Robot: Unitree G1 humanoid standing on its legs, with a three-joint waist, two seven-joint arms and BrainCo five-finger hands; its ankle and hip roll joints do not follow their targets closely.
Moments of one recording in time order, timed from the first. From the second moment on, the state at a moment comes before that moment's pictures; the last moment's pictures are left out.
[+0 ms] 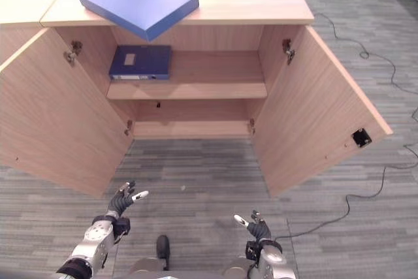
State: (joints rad) left arm -0.08 0.32 -0.24 0.79 -0.37 -0.20 0.05; right arm 0.05 -0.19 0.19 0.83 0.41 -0.10 -0.08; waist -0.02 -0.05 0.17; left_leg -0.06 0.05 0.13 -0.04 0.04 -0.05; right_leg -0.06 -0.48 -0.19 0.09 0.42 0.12
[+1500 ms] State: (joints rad) left arm -0.06 0.23 -0.26 0.82 -0.38 -0.16 0.03; right arm 0.01 -0.31 0.19 0.88 0.41 -0.12 -0.08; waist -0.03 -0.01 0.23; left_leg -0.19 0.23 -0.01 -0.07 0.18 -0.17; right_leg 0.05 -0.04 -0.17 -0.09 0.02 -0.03
